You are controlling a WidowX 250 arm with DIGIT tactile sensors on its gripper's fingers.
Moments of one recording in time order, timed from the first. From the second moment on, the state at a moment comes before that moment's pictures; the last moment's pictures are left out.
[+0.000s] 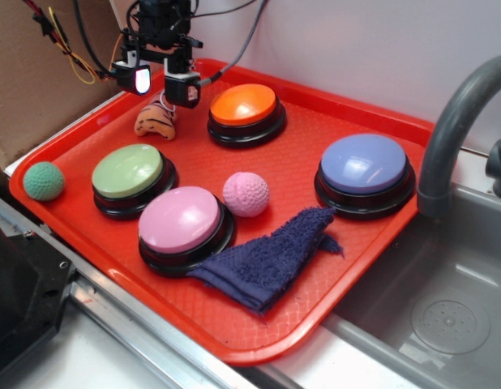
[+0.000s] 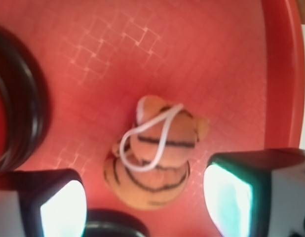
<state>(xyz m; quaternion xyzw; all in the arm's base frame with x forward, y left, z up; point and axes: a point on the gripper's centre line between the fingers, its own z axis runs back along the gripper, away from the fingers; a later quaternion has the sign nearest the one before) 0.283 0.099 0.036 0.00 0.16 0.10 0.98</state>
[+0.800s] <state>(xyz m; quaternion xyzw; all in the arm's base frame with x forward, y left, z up) 0.267 0.115 0.005 0.03 0.20 0.11 0.97</state>
